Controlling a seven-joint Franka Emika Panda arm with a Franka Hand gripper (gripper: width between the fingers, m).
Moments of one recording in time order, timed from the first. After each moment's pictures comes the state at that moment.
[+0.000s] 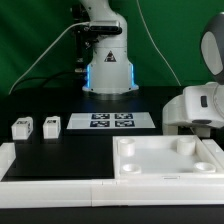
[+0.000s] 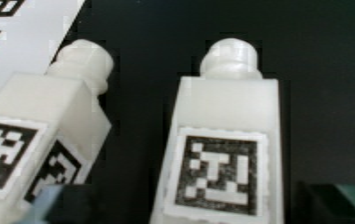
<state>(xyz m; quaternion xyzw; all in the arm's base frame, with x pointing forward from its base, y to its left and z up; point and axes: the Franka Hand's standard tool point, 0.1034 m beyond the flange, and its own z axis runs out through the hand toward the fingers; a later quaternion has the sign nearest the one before) 0.402 0.178 0.004 0.89 0.02 -0.45 0.07</state>
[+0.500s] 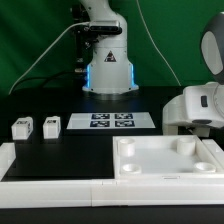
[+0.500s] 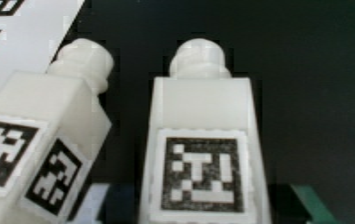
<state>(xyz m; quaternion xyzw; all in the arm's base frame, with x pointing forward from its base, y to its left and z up) 0.403 0.178 0.004 0.89 0.02 -0.45 0.07</state>
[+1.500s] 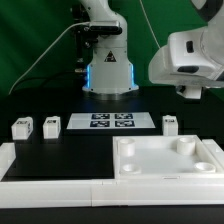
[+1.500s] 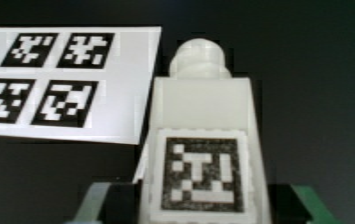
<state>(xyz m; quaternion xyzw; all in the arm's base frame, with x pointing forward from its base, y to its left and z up) 0.440 0.148 0.109 0.91 0.02 -0.41 0.05</state>
